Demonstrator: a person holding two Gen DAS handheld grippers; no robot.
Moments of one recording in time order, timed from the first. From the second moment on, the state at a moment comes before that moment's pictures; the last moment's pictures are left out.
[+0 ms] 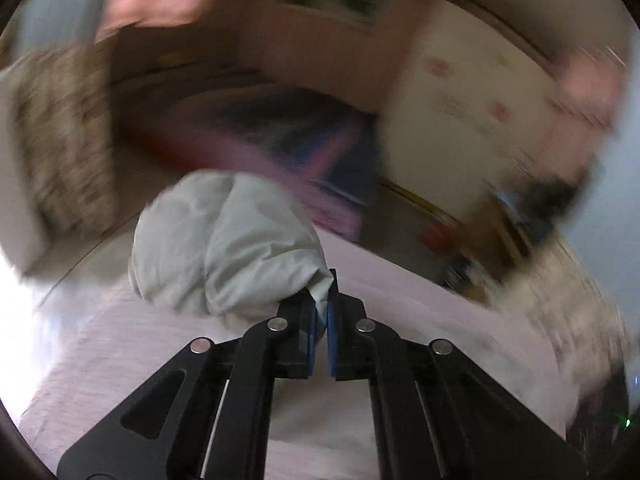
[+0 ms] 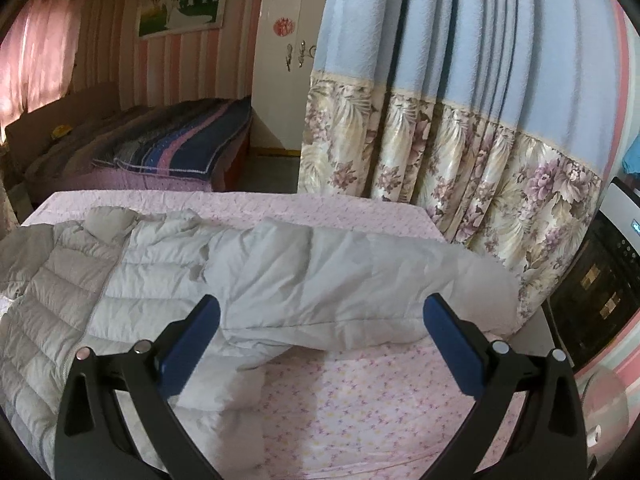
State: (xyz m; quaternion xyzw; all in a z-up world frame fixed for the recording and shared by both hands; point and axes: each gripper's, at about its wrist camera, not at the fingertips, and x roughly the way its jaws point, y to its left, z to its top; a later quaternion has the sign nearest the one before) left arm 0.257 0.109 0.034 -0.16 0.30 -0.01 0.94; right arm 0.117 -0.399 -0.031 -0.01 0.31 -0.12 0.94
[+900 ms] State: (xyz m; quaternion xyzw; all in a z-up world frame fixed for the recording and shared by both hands) left arm 0.232 -0.021 -0.056 0.04 0.42 -0.04 0.91; right arm 0.178 -0.362 -0.043 0.02 0.38 0.04 0.92
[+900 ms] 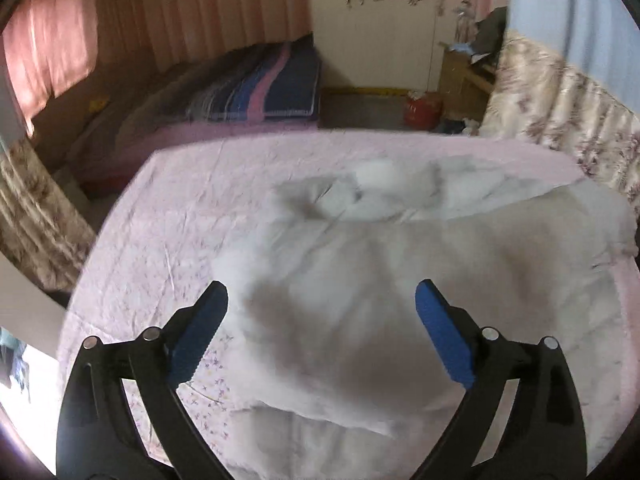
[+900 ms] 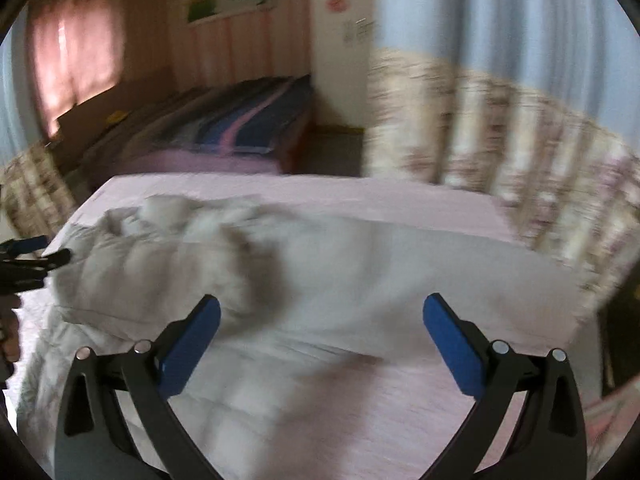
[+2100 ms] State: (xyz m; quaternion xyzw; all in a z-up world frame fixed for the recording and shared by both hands) left arm 0.232 0.020 -0.030 0.05 0.36 -0.08 0.93; right arm 0.146 -0.355 -0.070 0.00 0.43 -0.06 0.90
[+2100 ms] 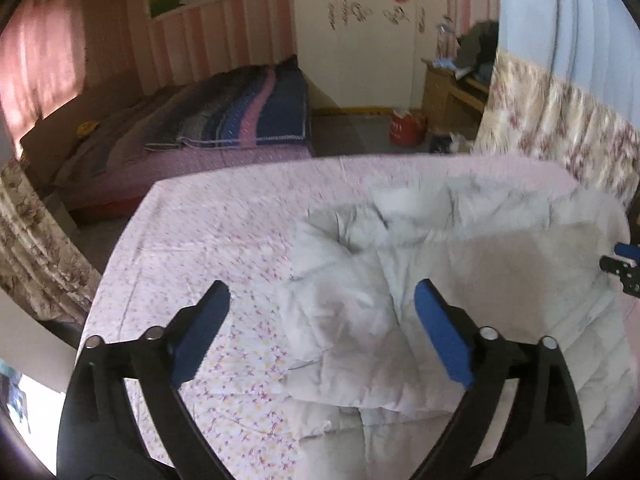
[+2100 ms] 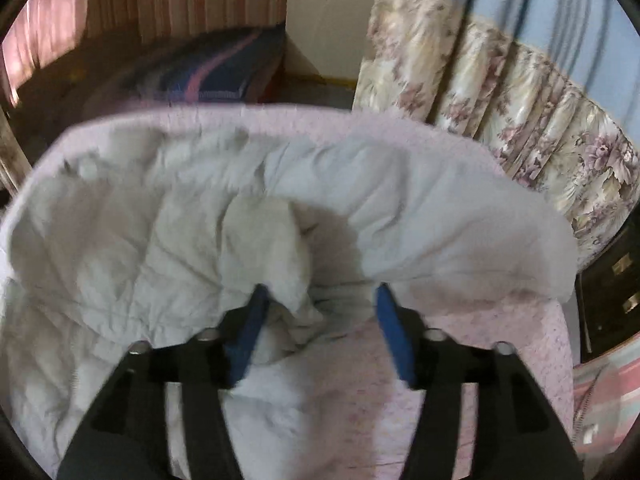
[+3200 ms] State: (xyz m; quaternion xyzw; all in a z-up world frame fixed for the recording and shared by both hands) left arm 0.208 -0.049 0.011 0.01 0.38 -0.08 0.92; right arm 0.126 -0.714 -0.192 0.52 0.26 -0.18 0.79
